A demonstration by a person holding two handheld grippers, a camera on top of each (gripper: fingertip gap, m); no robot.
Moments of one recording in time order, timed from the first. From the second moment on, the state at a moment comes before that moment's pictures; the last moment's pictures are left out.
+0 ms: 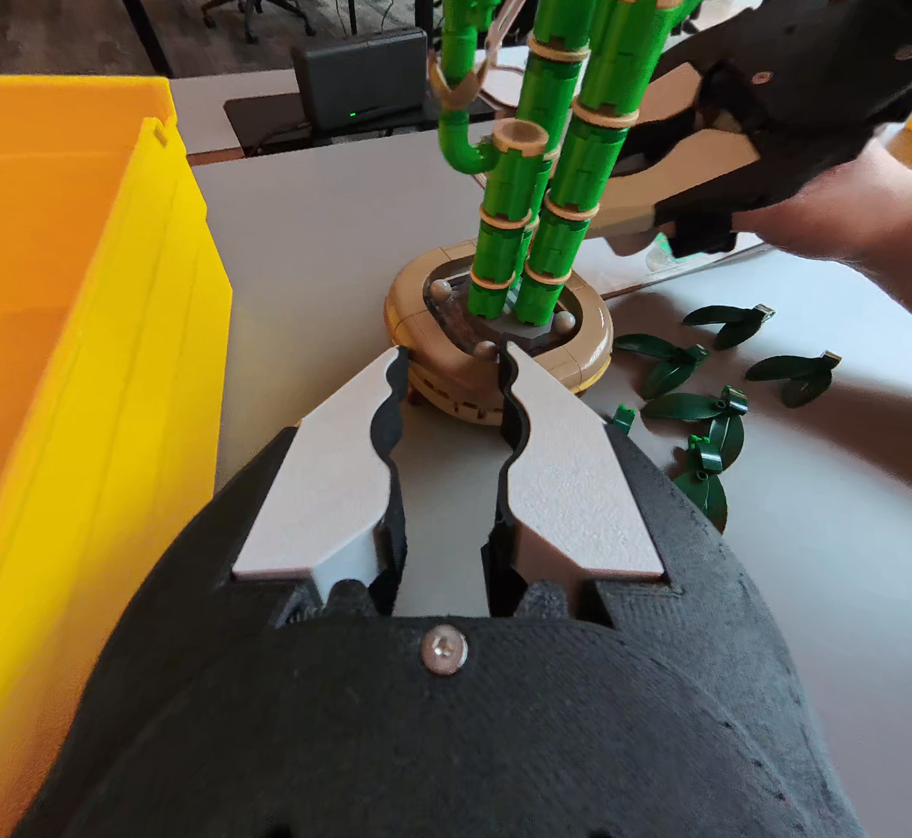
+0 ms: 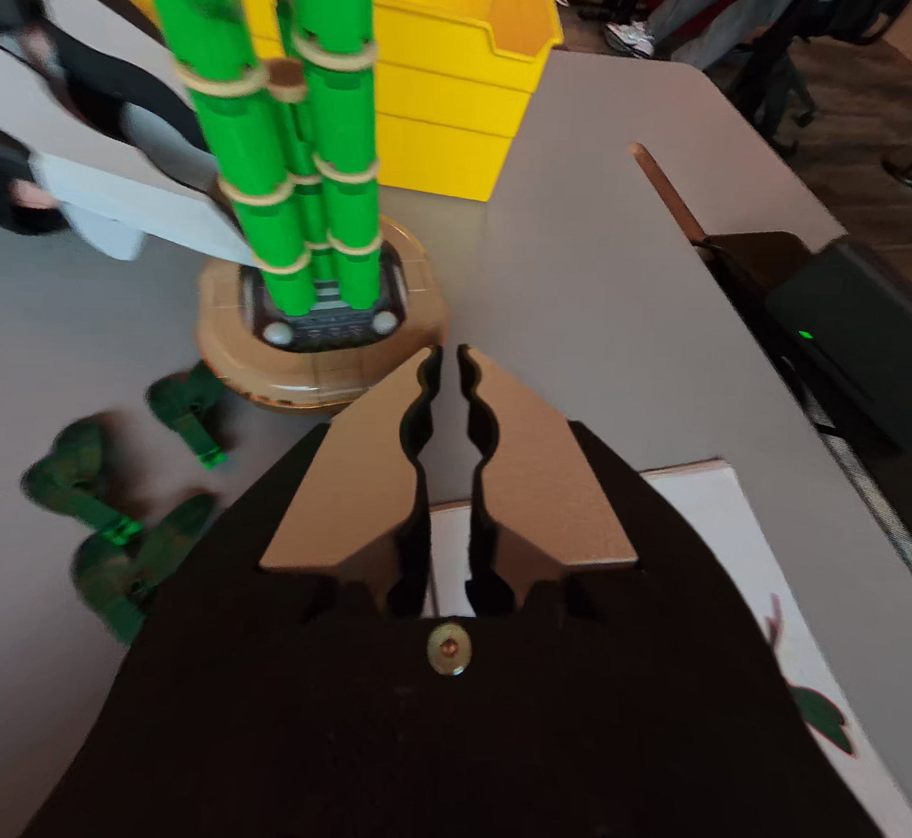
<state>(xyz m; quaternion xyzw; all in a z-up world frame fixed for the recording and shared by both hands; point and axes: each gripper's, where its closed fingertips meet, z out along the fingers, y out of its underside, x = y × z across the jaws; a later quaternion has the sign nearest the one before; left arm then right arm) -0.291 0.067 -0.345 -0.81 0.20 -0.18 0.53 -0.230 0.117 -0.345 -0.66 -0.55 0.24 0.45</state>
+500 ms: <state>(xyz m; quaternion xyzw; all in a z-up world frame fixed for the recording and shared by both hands) -0.274 0.048 -0.367 -0.85 0.19 -0.15 0.46 -0.236 0.134 -0.374 -0.65 -0.60 0.17 0.42</state>
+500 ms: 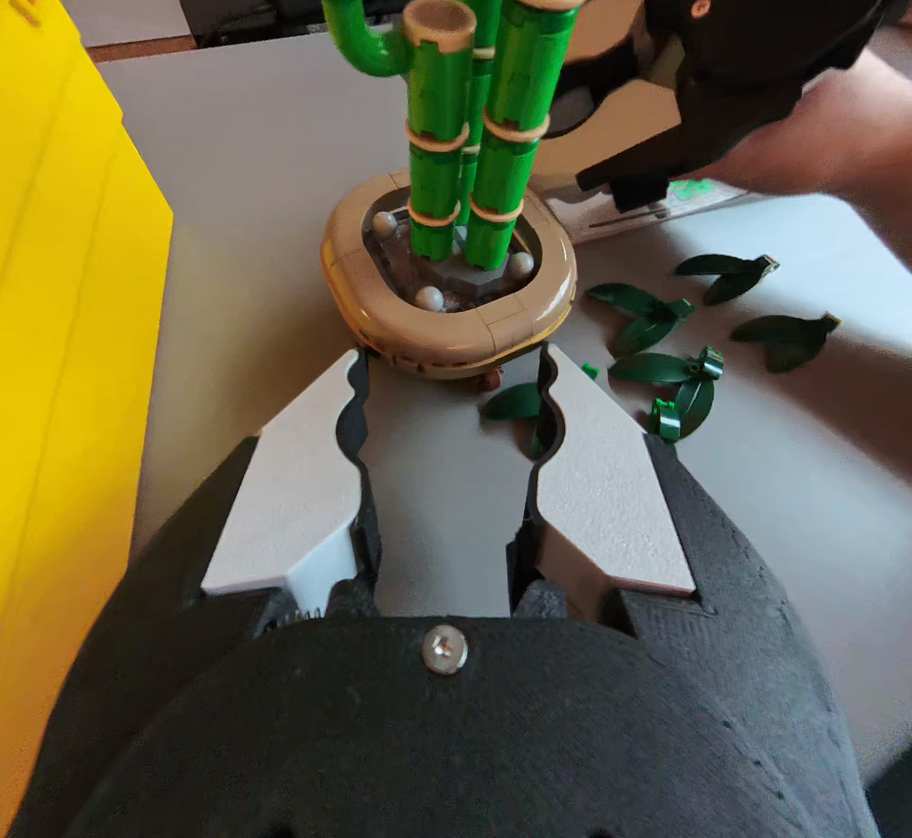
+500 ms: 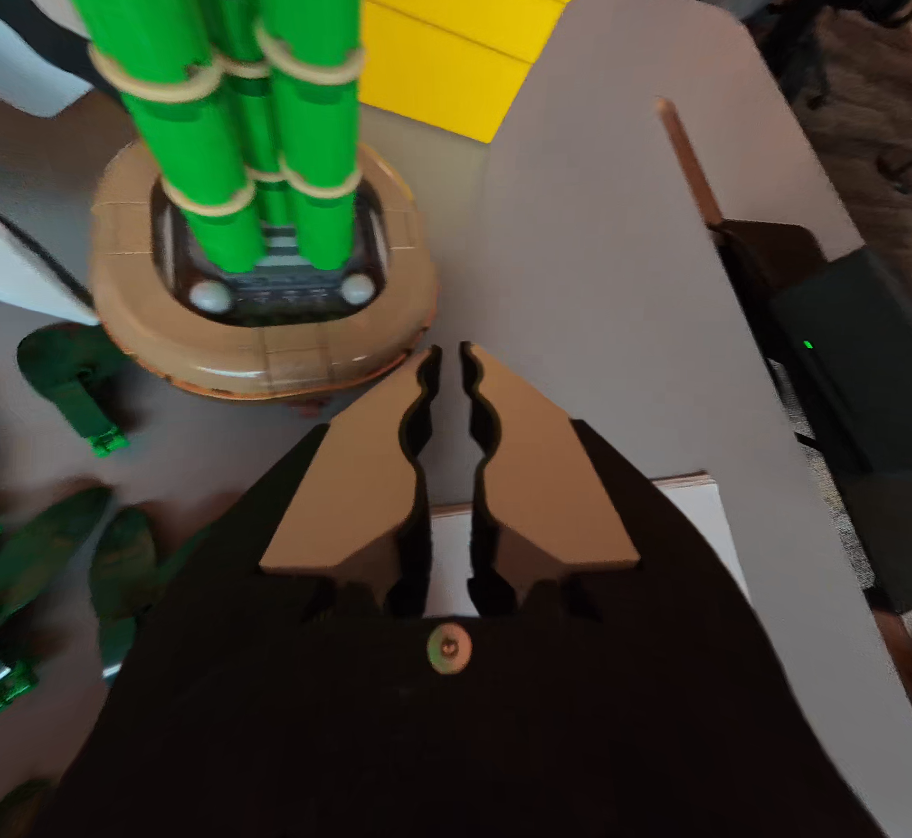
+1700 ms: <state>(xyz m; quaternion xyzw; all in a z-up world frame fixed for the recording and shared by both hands) -0.290 0.061 -0.367 -0.84 0.29 -0.09 0.44 -0.200 0.080 -0.365 -0.58 -0.71 0.08 0.39</state>
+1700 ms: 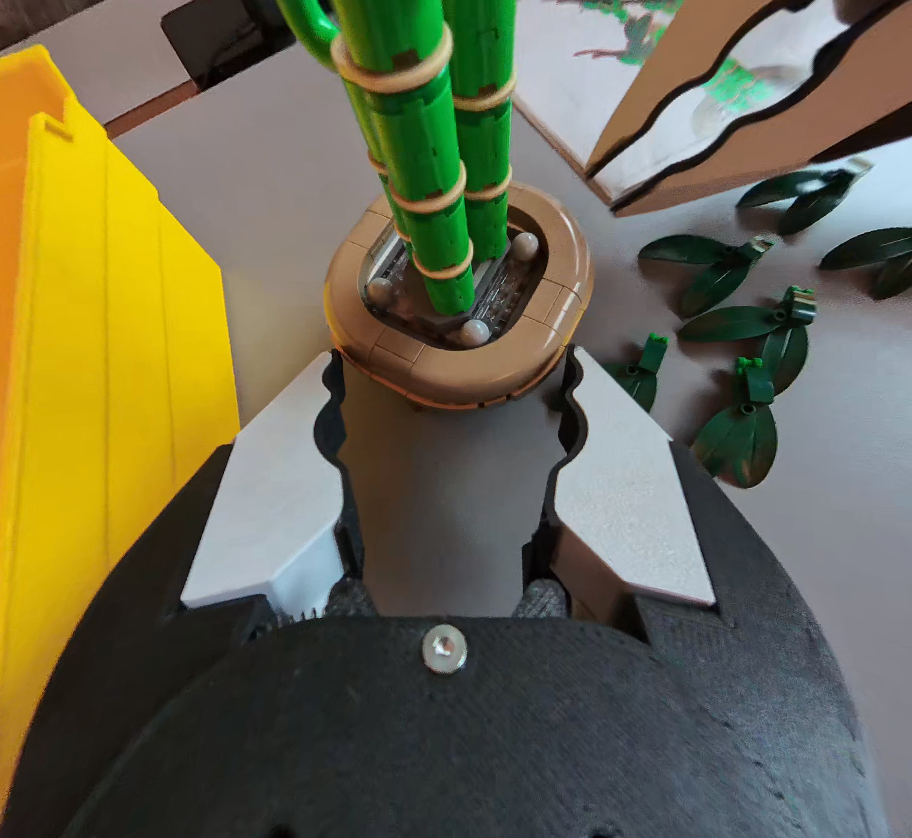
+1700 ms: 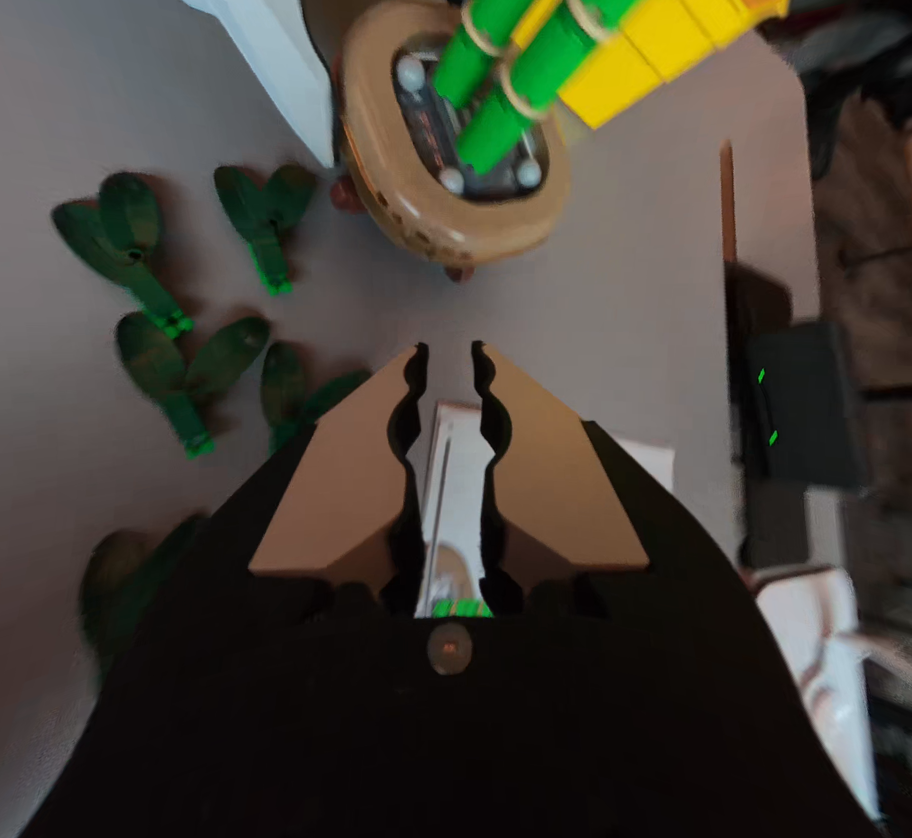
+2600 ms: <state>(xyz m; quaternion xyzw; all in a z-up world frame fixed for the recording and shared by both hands) -0.186 -0.023 -0.254 -0.67 0.12 -0.54 0.50 -0.170 -0.015 -0.233 -0.56 -0.48 0.16 0.66</state>
